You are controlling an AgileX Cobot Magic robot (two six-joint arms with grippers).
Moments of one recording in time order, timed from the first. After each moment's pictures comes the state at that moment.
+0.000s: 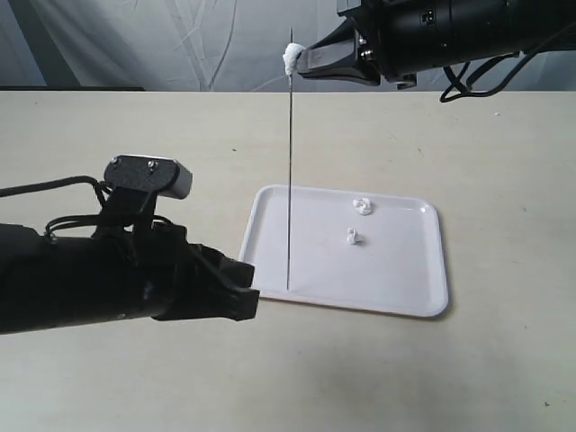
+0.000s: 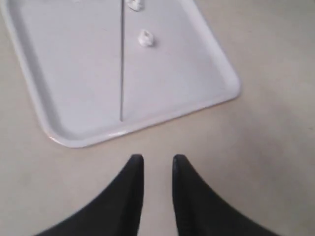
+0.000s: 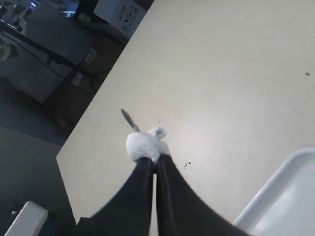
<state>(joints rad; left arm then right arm) -0.81 1.31 -0.52 -1.66 0.09 1.21 0.22 1.76 -1.27 1.39 0.99 -0.93</state>
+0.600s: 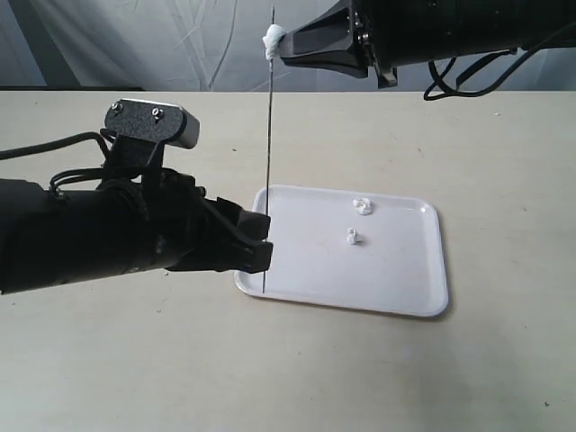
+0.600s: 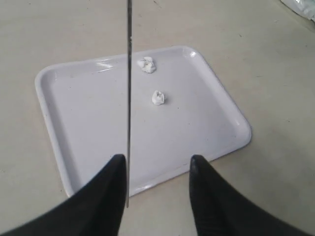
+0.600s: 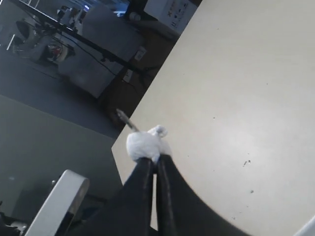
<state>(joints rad) -0.81 1.31 -0.63 -1.59 -0.01 1.23 0.22 1.76 -1.27 1.49 1.14 -0.93</state>
